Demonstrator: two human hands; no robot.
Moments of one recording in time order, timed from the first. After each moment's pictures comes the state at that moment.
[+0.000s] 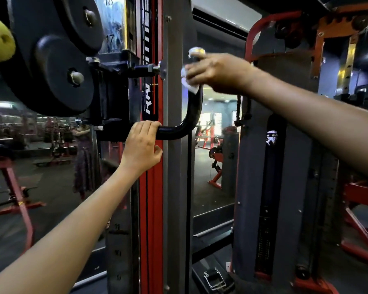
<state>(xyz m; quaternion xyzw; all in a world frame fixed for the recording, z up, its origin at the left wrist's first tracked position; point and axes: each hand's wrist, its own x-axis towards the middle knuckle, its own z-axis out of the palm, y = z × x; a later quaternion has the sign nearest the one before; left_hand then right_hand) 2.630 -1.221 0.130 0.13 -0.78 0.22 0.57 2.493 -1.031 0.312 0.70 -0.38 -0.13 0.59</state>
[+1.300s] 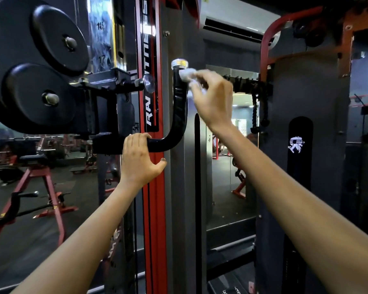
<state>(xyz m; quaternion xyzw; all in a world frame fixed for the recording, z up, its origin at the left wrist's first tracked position) 2.612 -1.193 0.128 0.22 -0.76 0.15 0.60 2.489 -1.054 0.249 0.50 -0.45 0.57 0.46</state>
